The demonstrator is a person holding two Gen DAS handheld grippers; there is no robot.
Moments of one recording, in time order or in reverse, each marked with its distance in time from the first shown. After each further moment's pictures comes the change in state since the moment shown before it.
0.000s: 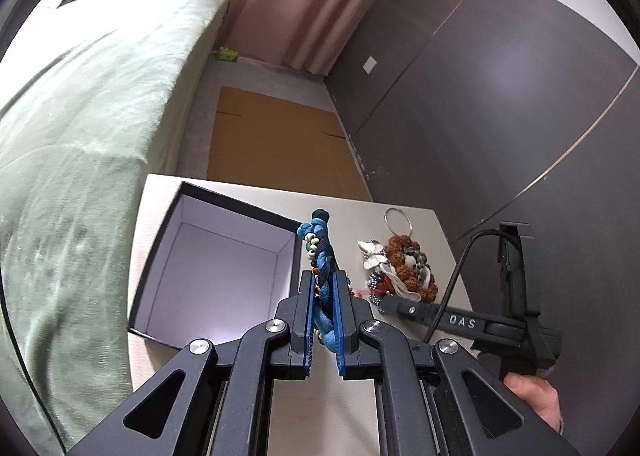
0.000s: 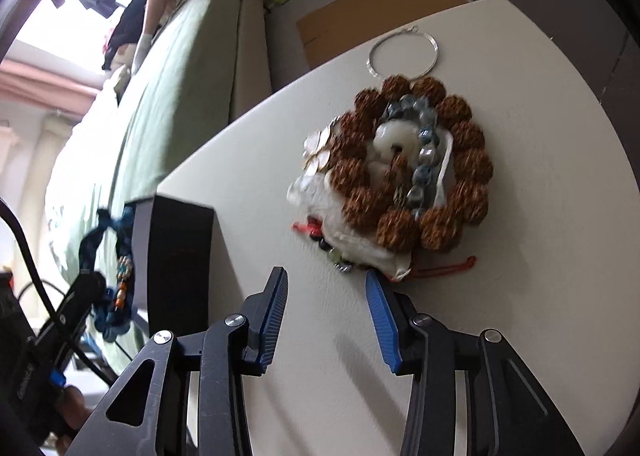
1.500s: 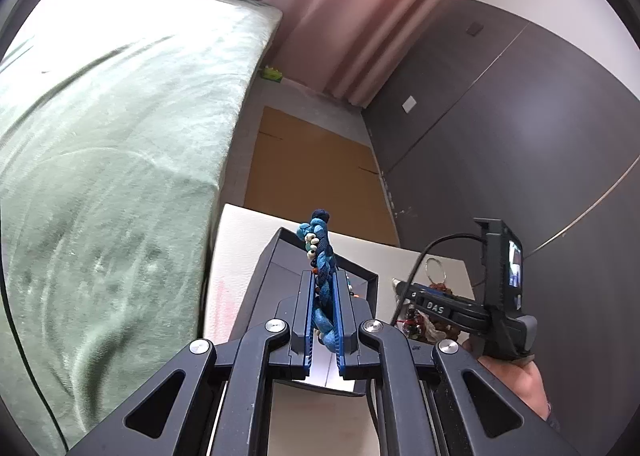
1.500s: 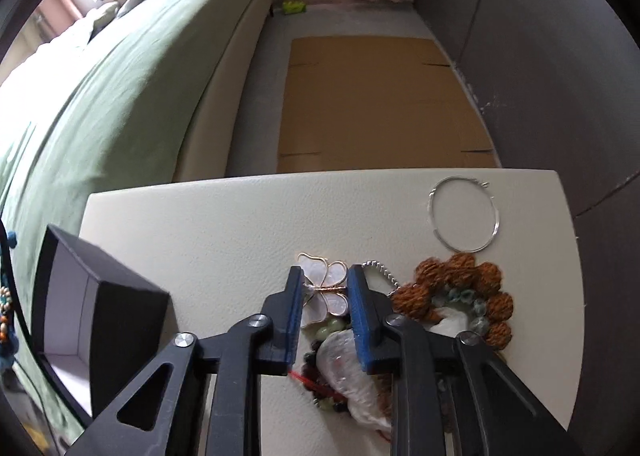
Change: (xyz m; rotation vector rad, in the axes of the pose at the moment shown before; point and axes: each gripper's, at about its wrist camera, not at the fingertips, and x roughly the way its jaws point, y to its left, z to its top) left arm -0.043 0.052 0.017 -0.125 -0.100 0.062; right arm 0.033 0.074 0.071 -0.323 -0.072 -0.361
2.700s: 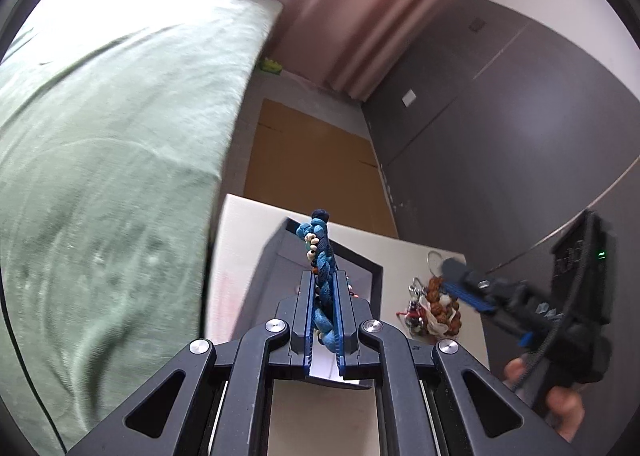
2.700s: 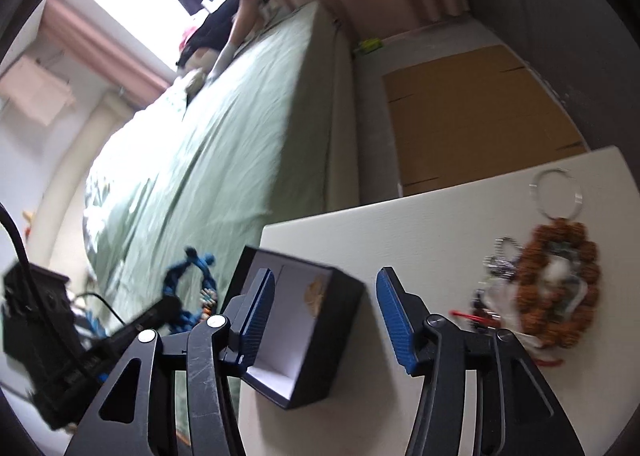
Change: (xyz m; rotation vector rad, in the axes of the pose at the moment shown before) left arm 0.016 0.005 -0.003 0.000 0.037 -0.006; right arm -0.077 0.021 -0.031 0.146 -0.173 0.451
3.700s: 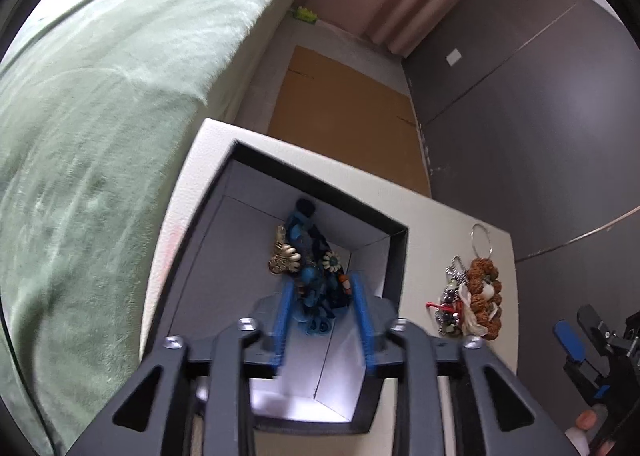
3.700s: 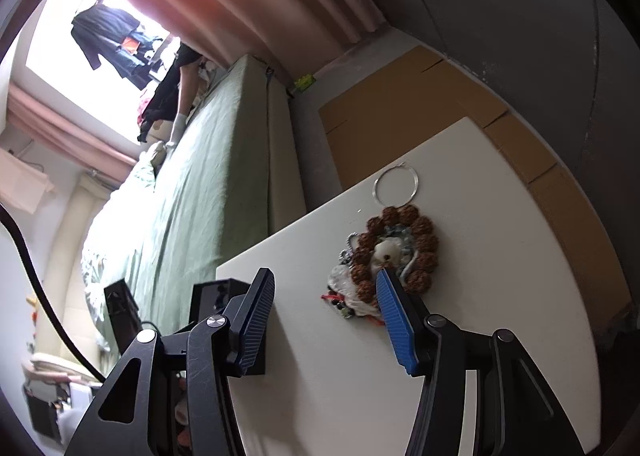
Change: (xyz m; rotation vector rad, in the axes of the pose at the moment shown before) left arm 0.083 -0.013 -0.011 -0.090 0.140 0.128; right arm -0.086 -0.094 -0.015 0.234 -0.129 -0.054
